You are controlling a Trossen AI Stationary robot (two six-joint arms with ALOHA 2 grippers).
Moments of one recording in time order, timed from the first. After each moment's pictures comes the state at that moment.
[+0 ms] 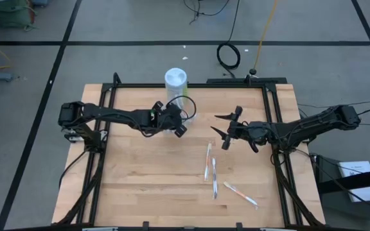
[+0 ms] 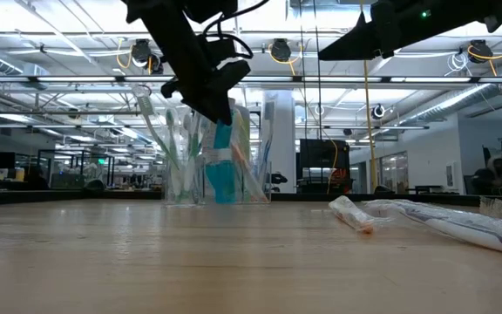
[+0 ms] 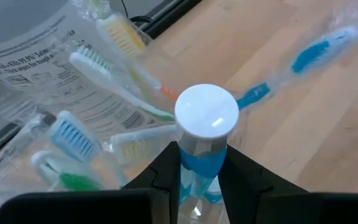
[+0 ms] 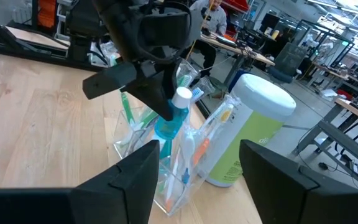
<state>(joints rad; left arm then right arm) 0.06 1.65 1.17 -0.43 -0.58 -0.45 0.15 1.06 0.56 0.33 0.57 -0.25</state>
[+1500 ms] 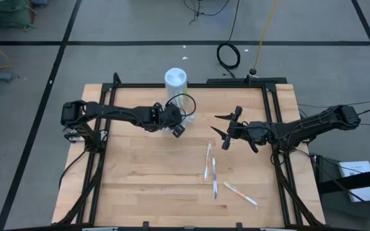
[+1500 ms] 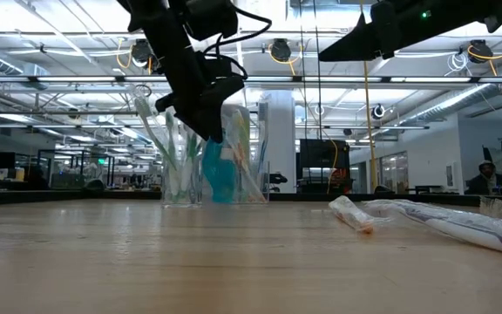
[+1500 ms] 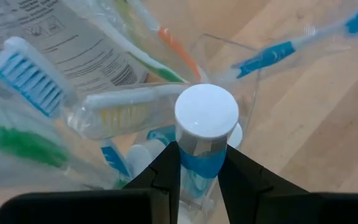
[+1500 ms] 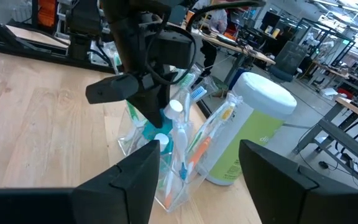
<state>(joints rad) 0.12 1.67 1.17 -0.51 -0.44 -0.51 0.15 1.06 0.56 0.32 0.57 -0.25</state>
